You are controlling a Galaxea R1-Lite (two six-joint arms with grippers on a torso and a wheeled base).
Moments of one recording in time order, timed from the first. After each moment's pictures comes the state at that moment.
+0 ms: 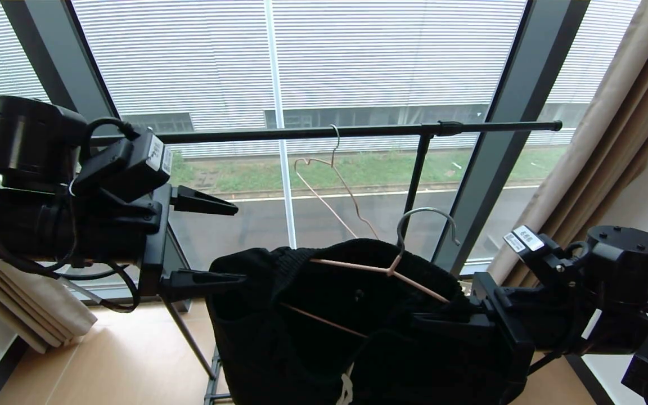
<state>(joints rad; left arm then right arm) -0.23 1.54 -1.07 0.15 -0.85 0.84 0.39 1.73 -0.40 -1.10 1.01 0.05</state>
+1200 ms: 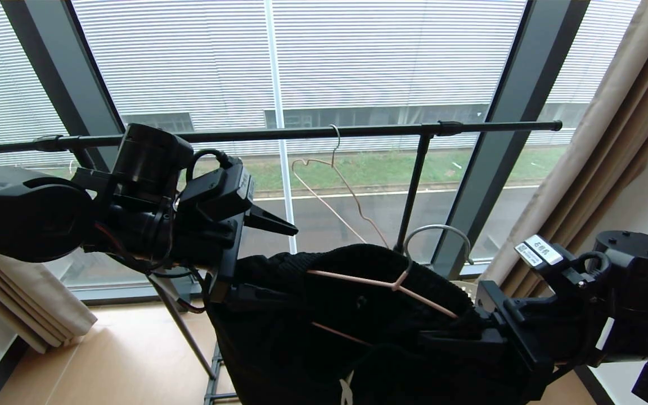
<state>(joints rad) -0.38 1.75 -1.18 0.15 -0.88 0.88 0.39 1.70 -0.37 -1.10 1.09 0.01</state>
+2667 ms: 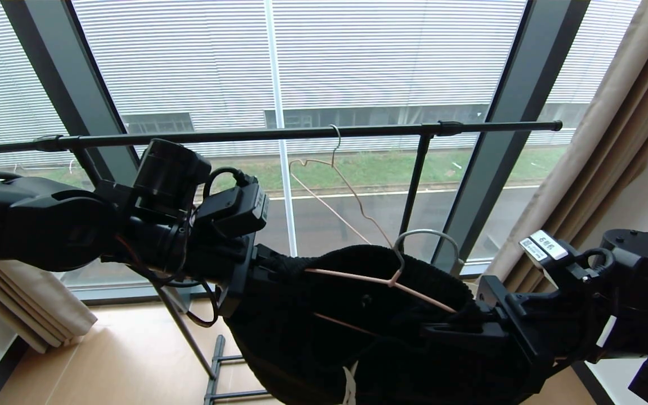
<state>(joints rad) -0.41 1.77 -1.16 0.16 -0.88 0.90 0.38 1.72 -0.36 -1.18 1.09 0.05</state>
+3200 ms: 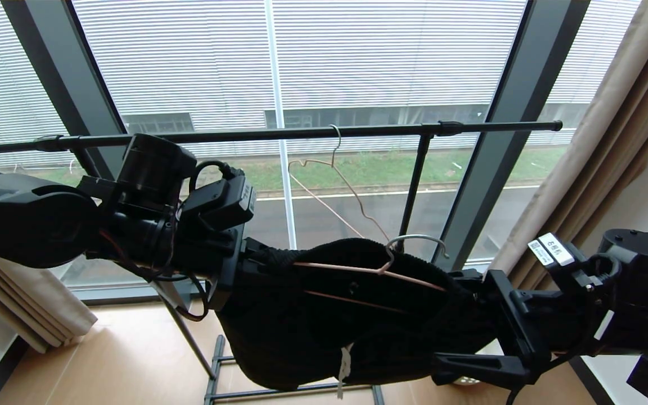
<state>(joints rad) -0.37 1.75 -1.15 0.16 -0.88 0.90 0.33 1.74 -0.36 -1.19 1.09 -0.08</state>
